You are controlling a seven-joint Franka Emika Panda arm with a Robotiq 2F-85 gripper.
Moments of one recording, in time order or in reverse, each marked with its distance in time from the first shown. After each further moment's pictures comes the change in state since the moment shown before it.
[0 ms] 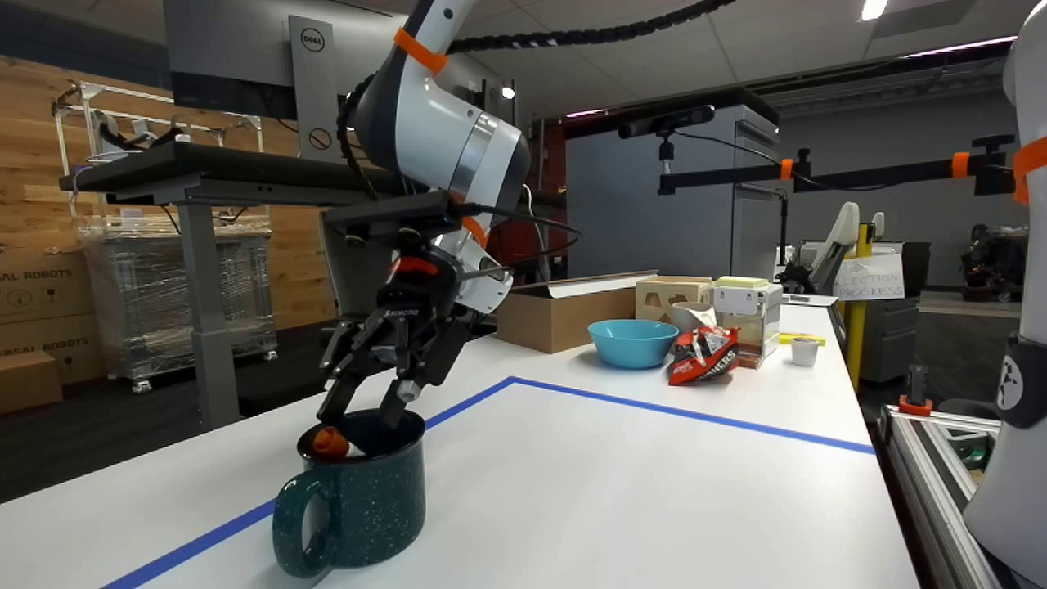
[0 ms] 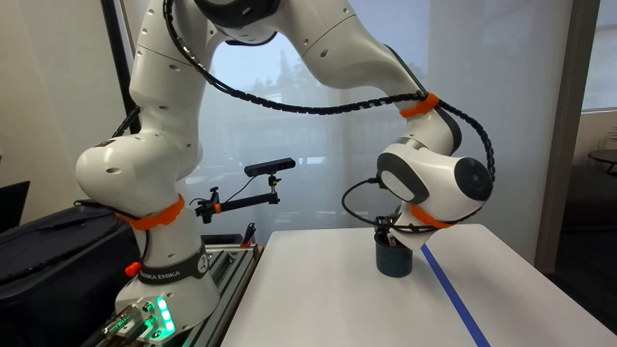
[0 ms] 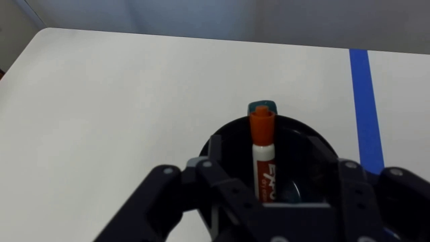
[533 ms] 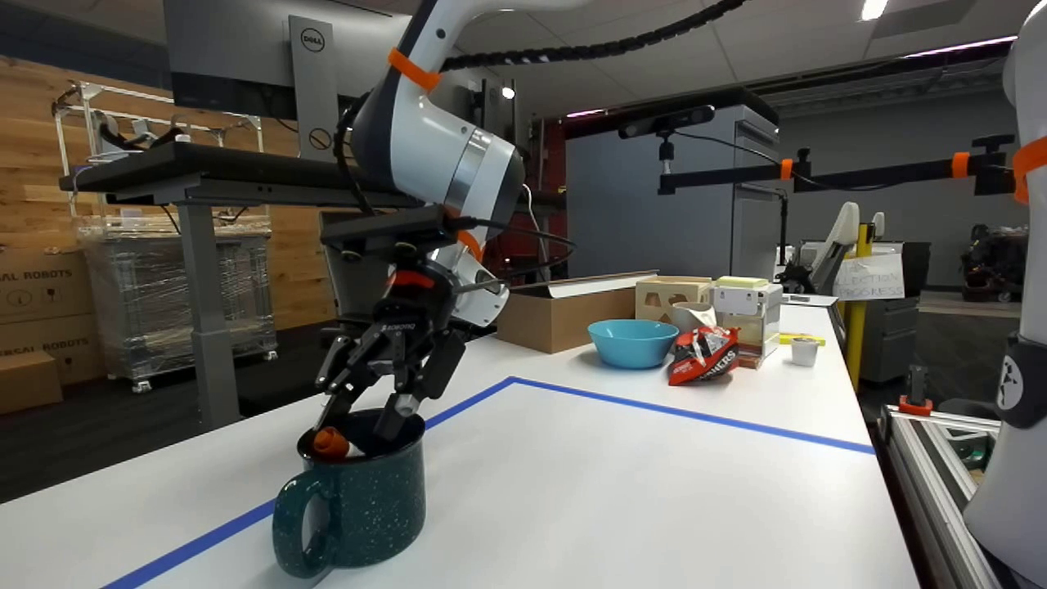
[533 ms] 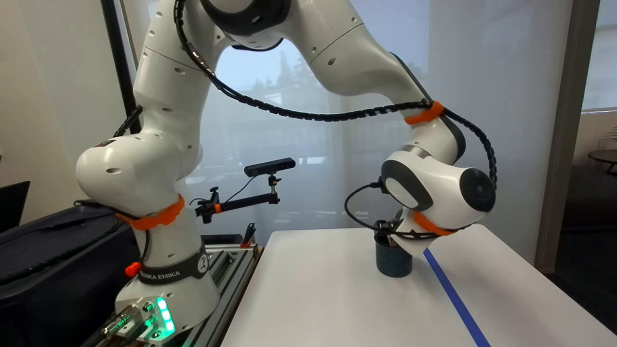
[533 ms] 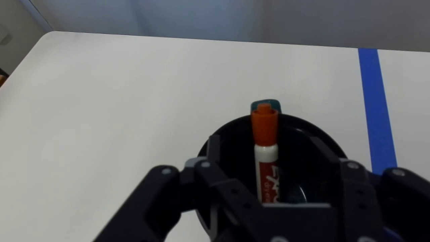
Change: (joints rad) arm 0.000 0.050 0.000 0.035 0.000 -0.027 -0.001
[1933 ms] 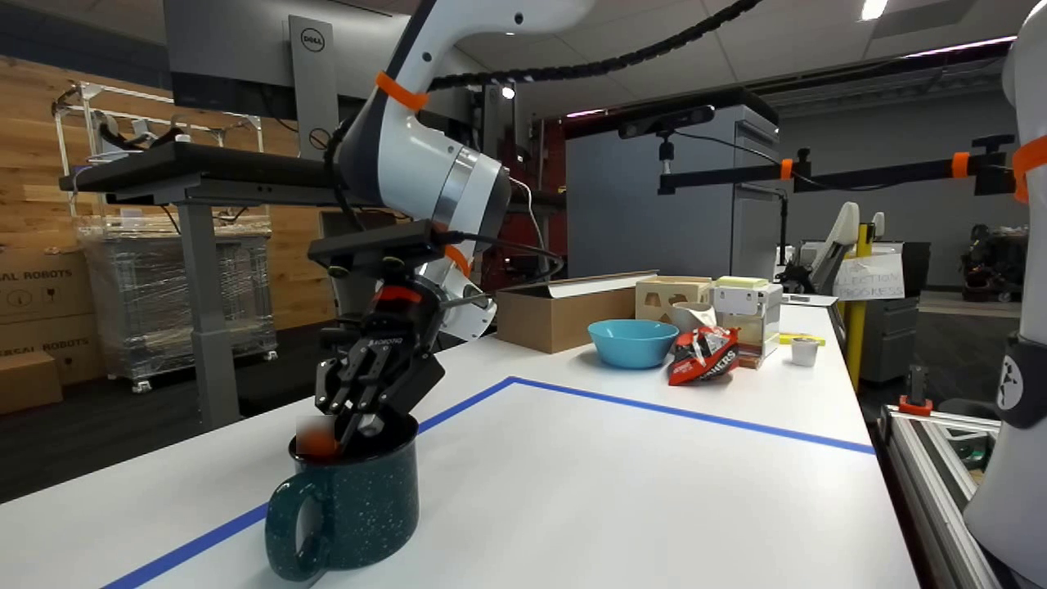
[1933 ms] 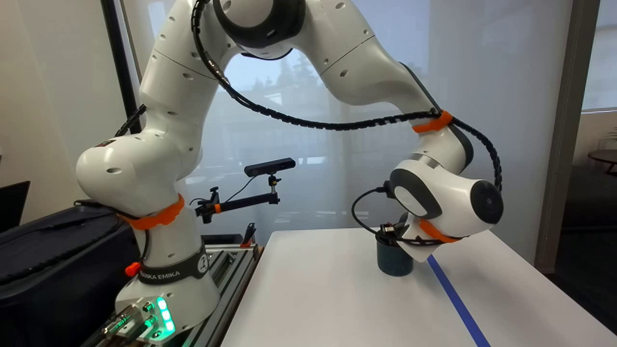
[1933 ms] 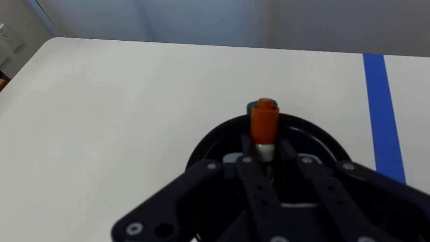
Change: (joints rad) arm 0.003 0.073 0.000 0.073 0.000 -0.053 0.000
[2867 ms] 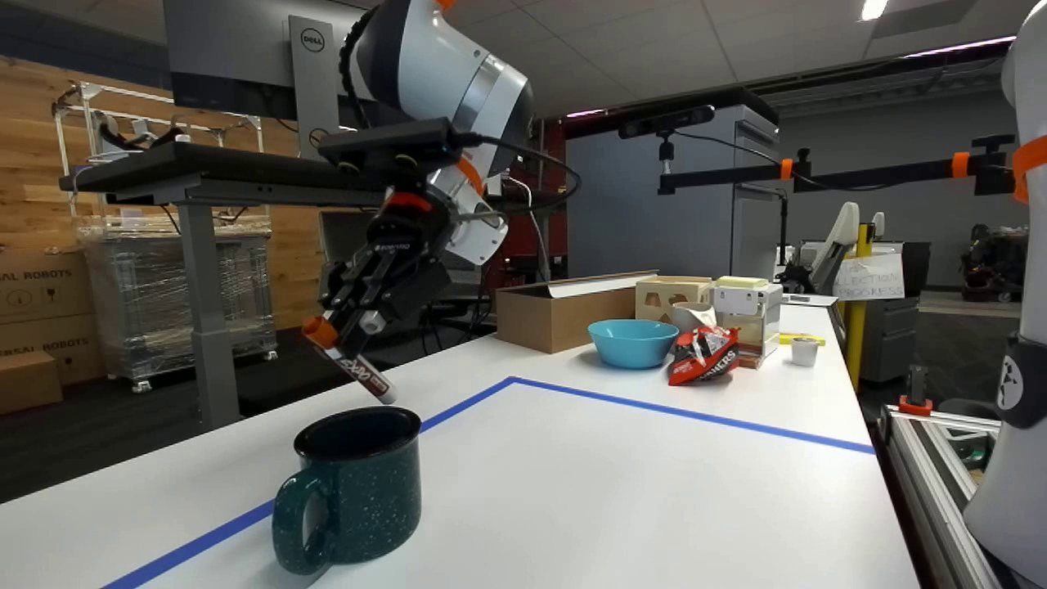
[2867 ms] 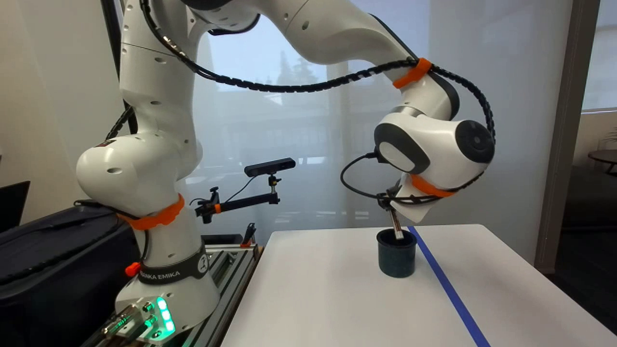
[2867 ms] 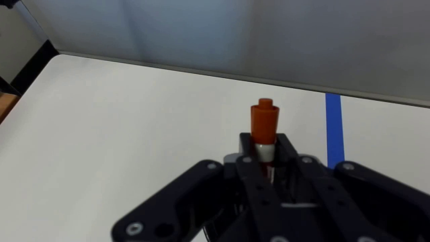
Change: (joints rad) arm 0.005 -0.267 -0.014 -0.141 -0.001 0.009 0.021
